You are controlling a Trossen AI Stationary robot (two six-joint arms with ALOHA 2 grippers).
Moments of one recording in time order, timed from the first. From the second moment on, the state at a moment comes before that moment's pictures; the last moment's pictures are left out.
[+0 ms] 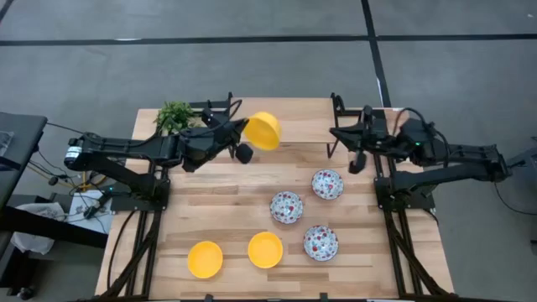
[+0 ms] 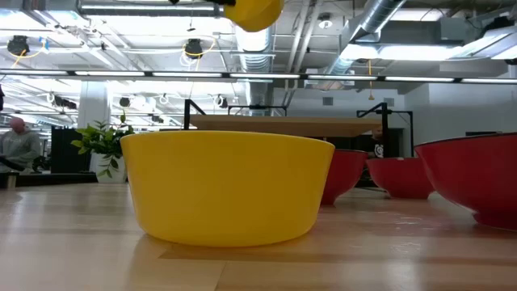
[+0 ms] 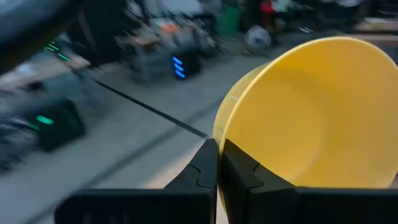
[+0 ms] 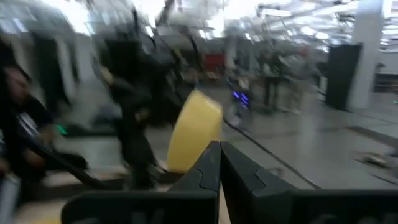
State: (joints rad) left arm -0.08 1.28 1.18 -0.08 -0.89 0.05; right arm -0.03 0.77 0.86 -0.02 0.22 -0.12
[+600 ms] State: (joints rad) left arm 0.10 1.31 1.18 0.26 -0.89 0.31; right arm 0.08 1.28 1.28 -0.12 0.69 -0.40
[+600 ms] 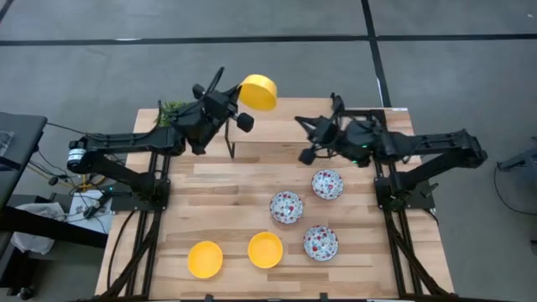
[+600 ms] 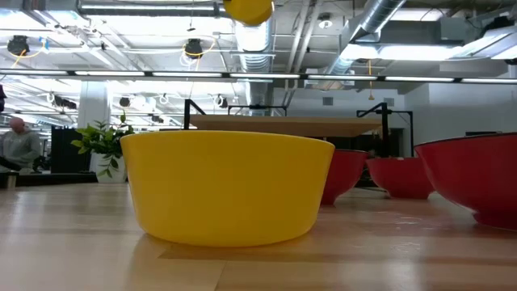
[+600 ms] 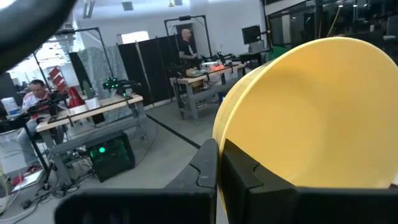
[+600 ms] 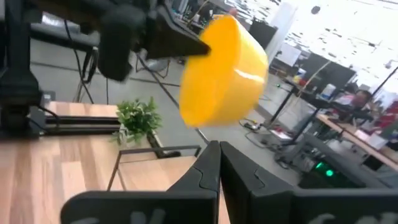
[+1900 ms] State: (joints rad) left arm 0.09 1.33 1.18 0.28 -0.84 0.40; right arm 0.07 1.49 1.55 -0.23 0.89 -0.29
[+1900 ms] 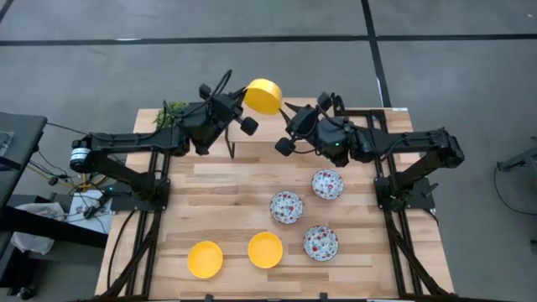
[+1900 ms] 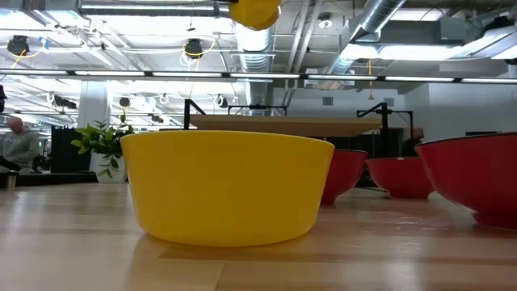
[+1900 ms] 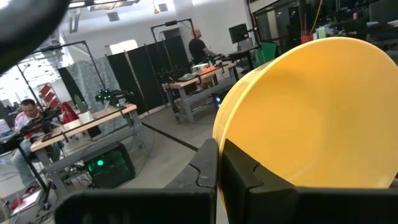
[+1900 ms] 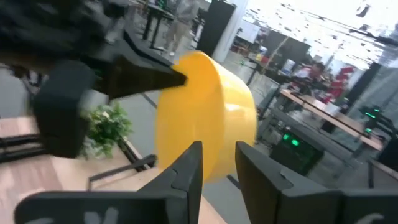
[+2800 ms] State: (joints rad) left arm 0.08 1.33 1.18 0.30 -0.82 0.38; right arm 0.01 1.49 1.55 -0.22 0.85 -0.22
